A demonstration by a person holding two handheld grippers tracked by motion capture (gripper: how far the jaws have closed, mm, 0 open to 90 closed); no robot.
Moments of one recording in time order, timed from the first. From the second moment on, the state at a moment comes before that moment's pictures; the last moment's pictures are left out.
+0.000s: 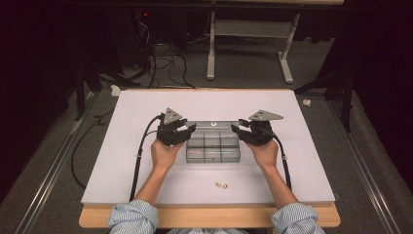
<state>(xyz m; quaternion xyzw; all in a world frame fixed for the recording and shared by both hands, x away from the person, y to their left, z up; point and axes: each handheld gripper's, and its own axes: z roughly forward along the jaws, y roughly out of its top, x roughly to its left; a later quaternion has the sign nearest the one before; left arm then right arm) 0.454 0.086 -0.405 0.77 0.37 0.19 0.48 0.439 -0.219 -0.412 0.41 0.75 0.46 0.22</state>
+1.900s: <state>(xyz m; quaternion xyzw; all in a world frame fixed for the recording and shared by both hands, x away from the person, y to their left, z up) 0.477 0.074 -0.413 0.76 0.38 0.21 0.48 0.468 -0.216 -0.425 0.43 0.74 0.47 0.21</state>
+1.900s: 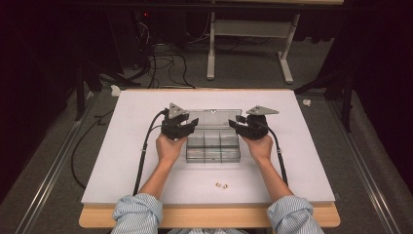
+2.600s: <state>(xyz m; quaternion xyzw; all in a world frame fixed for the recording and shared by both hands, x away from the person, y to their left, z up) 0.486 0.071 -0.423 0.77 0.40 0.20 0.47 0.476 -0.215 -0.436 0.45 0.74 0.46 0.20</state>
